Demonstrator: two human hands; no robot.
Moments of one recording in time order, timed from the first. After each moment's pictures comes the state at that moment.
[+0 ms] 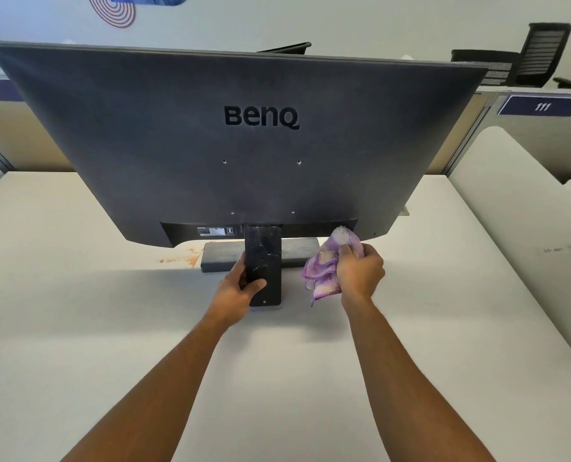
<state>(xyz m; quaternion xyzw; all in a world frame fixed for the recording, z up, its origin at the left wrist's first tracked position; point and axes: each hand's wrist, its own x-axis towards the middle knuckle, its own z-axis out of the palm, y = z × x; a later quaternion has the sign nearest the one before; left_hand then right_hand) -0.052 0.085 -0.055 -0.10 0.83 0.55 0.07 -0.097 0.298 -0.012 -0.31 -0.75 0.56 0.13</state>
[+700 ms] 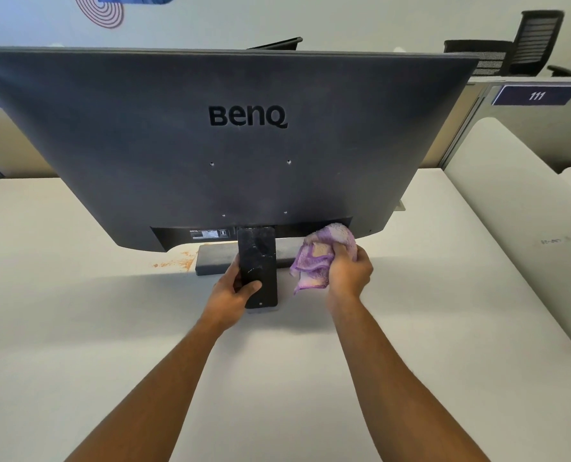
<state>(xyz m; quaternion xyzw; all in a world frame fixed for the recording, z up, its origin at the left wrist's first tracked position) -0.053 0.084 -0.057 -0.10 0.83 0.54 0.07 -0.099 0.287 -0.025 -0.35 -0.61 0.70 0.11</state>
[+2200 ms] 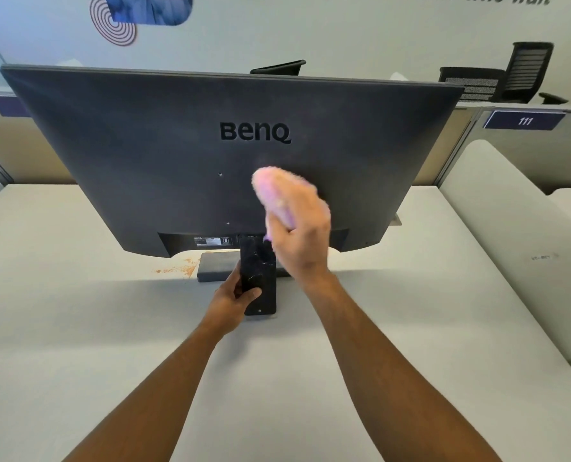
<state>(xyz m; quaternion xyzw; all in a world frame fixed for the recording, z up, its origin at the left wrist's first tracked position) -0.051 0.081 -0.057 -0.08 0.81 0.58 0.07 -0.090 0.227 0.081 0.21 -0.77 0.44 0.41</state>
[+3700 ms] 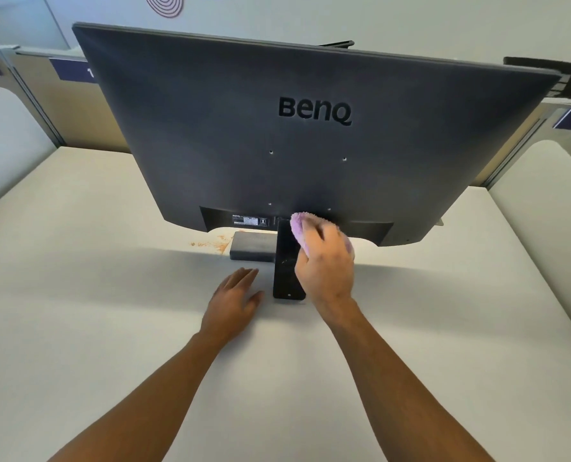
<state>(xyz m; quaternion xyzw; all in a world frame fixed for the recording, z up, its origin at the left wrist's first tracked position) -0.012 0.035 -0.101 -0.05 0.95 0.29 -0.02 -0.058 0.213 0.025 0.12 -0.94 0.20 0.23</state>
